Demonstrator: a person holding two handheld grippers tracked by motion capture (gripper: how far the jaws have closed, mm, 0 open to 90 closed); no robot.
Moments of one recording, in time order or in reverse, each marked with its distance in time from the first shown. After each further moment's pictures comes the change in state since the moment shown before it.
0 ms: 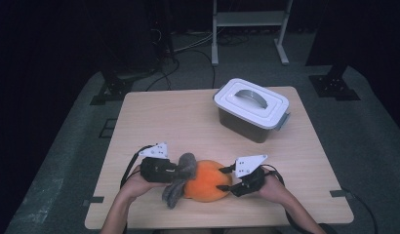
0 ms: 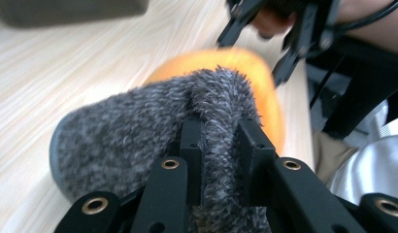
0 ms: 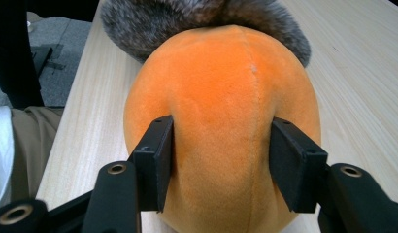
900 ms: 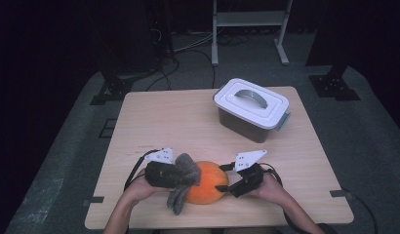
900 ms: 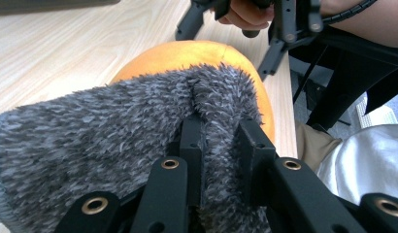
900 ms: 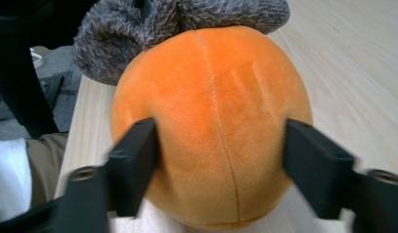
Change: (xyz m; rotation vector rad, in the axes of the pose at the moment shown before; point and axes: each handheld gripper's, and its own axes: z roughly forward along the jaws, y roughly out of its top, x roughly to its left) left arm -0.006 -0.006 0.012 0.044 -0.038 0.003; right arm -0.006 -0.003 0.004 -0.017 0.021 0.170
